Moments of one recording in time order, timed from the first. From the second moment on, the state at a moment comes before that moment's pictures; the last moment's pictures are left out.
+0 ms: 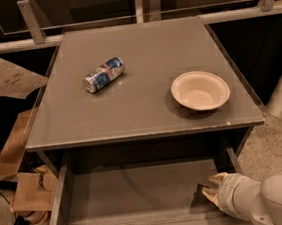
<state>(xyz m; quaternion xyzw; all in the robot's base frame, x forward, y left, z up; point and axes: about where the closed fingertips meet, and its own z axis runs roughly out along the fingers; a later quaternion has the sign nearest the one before) 0.400 -0.197 0.628 -0.42 0.84 -0.05 0.33</state>
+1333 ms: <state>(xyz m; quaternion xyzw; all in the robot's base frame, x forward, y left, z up) 0.404 -0.207 0.679 -0.39 0.83 -0.02 0.39</state>
